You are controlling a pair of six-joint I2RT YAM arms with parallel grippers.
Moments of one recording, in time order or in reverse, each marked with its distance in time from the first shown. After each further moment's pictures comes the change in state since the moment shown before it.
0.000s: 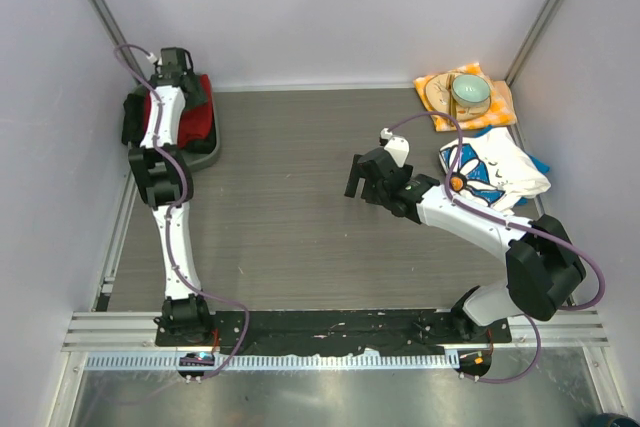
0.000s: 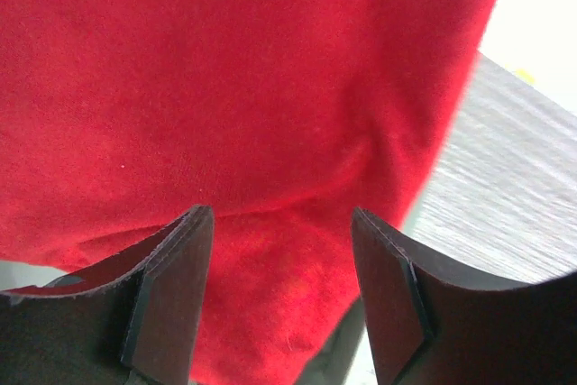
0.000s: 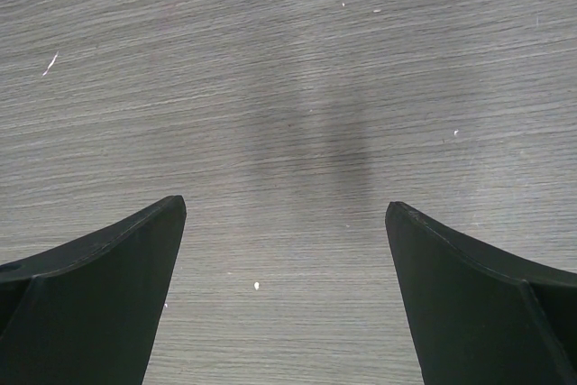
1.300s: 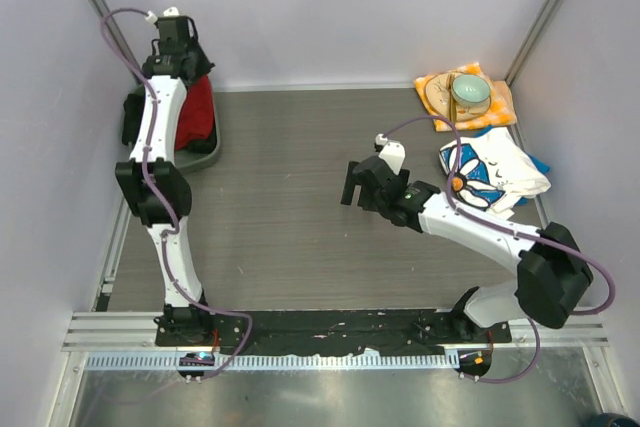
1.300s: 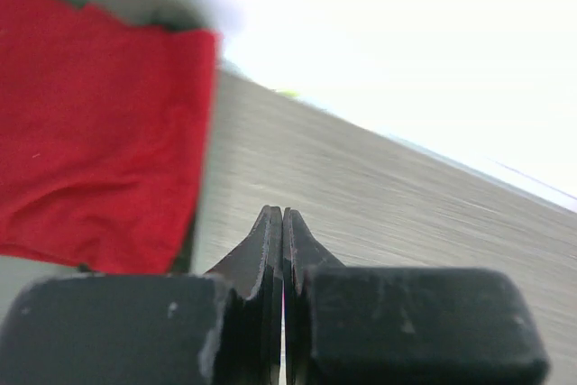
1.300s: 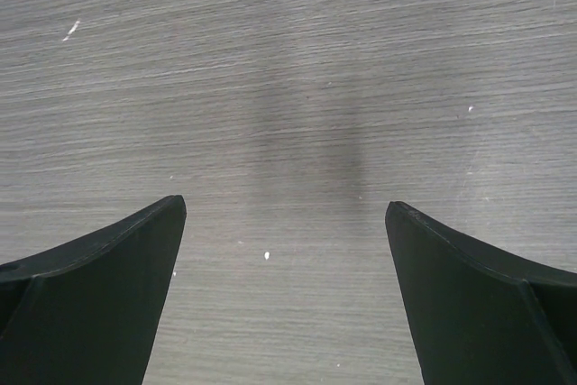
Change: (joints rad) left arm -0.090 -0.283 -0.174 0.100 0.084 -0.059; right arm 0.066 -0.033 -0.011 -0.029 0.030 0.010
